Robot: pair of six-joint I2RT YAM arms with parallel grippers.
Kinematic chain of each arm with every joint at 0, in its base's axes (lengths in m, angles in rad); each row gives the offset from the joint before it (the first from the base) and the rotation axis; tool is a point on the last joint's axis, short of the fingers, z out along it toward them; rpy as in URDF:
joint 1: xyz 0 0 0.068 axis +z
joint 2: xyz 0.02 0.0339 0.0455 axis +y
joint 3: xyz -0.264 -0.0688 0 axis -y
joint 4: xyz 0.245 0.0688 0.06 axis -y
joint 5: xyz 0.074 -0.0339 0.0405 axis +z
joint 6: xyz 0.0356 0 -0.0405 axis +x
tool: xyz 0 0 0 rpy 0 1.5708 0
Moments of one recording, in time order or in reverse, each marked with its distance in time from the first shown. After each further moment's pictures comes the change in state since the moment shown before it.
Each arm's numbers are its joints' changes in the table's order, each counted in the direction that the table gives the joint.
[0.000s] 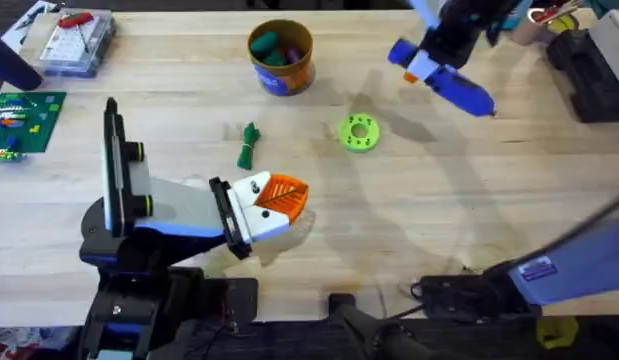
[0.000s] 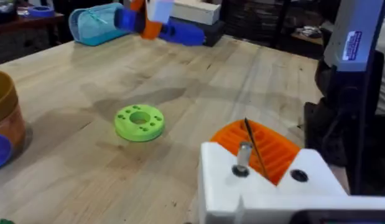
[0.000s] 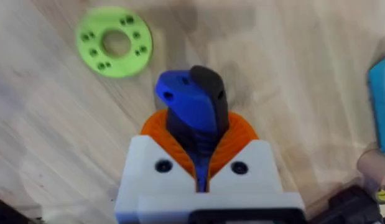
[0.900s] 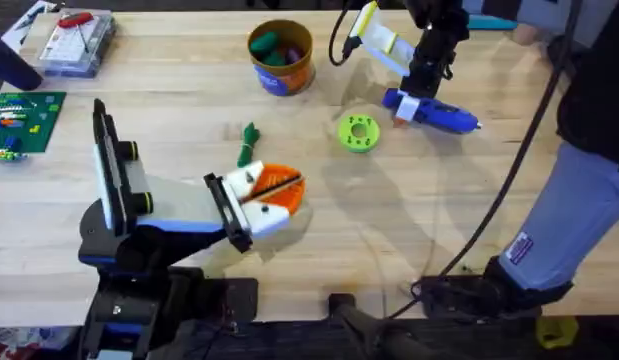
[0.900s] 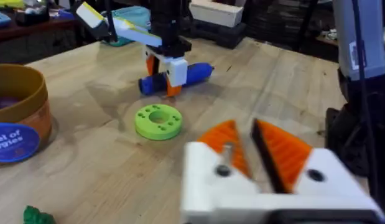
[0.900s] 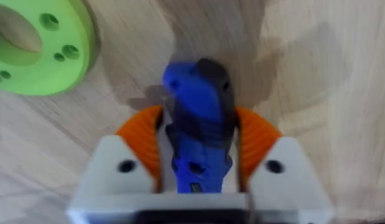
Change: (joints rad) left arm 0.000 0.000 0.000 0.014 0.086 -0.005; right arm -0.052 0.358 0.000 0.084 -0.114 -0.092
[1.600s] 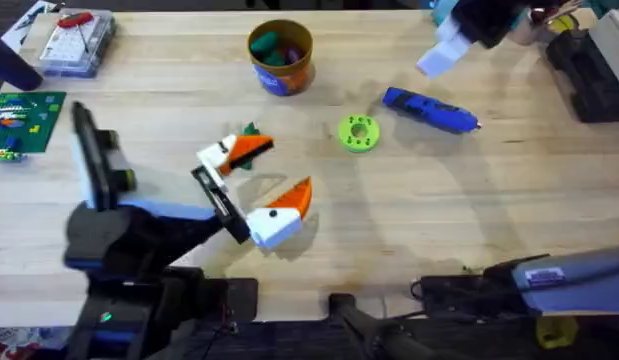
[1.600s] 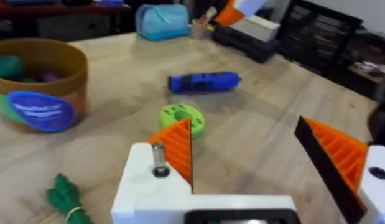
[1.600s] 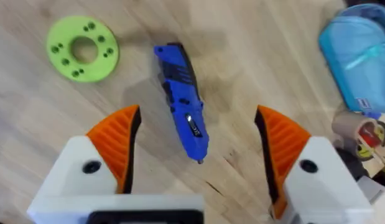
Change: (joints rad) left arm 0.000 0.002 0.052 -0.036 0.153 -0.171; right arm 0.000 -0.493 0.006 -0.055 0.094 0.219
